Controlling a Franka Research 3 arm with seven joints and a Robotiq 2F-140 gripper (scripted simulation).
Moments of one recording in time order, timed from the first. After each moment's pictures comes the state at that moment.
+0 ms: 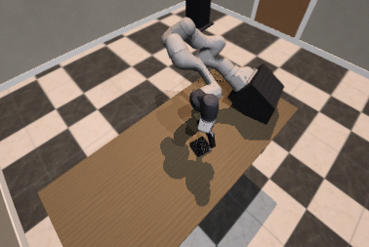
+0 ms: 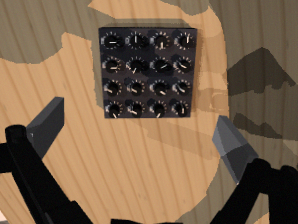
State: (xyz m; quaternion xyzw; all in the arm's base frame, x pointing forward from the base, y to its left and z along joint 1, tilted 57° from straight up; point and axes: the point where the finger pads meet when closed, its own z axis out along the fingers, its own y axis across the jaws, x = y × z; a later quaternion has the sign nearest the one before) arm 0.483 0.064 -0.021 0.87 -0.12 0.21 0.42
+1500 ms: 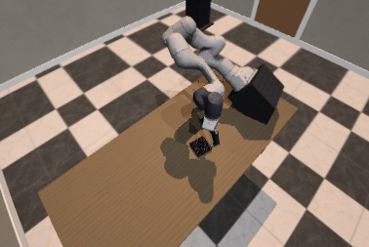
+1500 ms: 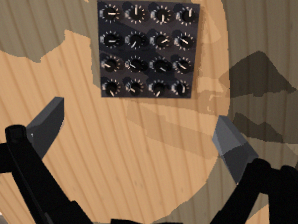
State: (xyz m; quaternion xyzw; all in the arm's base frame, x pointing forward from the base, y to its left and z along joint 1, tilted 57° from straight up) arm 0.458 0.060 -0.032 0.87 -0.11 0.21 0.43
